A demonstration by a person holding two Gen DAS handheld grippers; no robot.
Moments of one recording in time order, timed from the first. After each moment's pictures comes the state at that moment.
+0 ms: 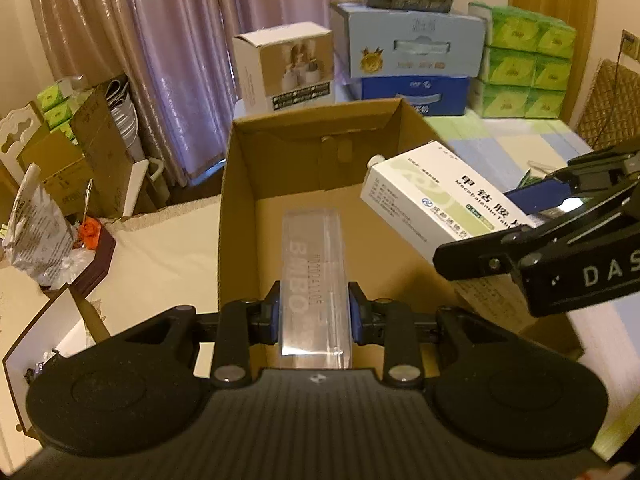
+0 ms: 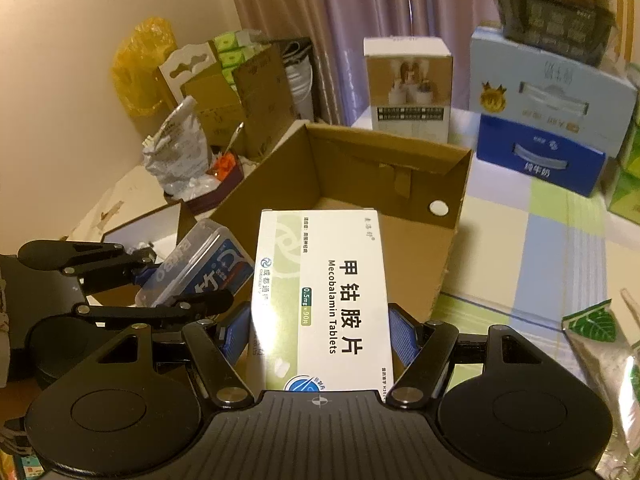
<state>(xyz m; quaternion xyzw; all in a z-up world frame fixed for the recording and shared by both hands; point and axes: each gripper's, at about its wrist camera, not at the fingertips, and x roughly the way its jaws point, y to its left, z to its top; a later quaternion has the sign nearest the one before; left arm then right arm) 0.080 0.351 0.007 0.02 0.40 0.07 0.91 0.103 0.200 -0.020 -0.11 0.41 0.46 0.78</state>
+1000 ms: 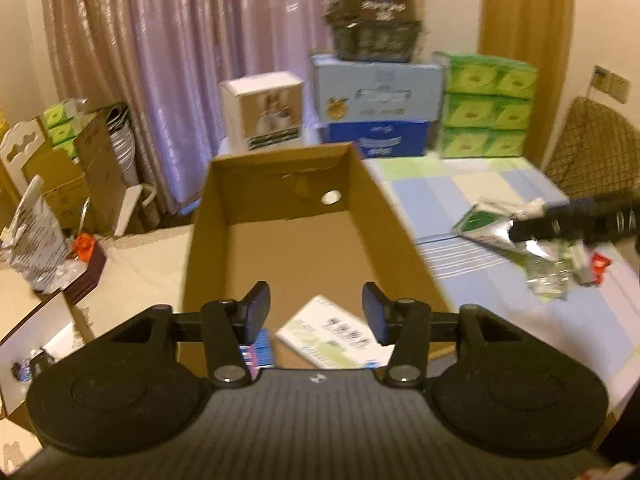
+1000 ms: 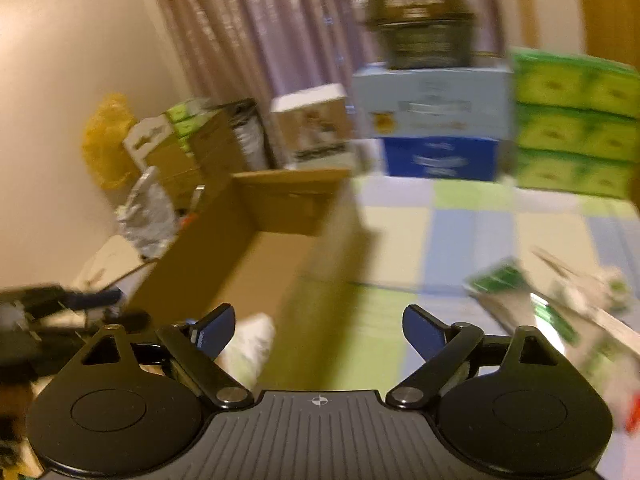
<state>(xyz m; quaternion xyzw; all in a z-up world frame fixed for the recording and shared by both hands) 0.022 0.285 0.053 0.00 0.34 0.06 0.94 0.095 0.050 0.011 -0.01 0.37 0.39 0.84</state>
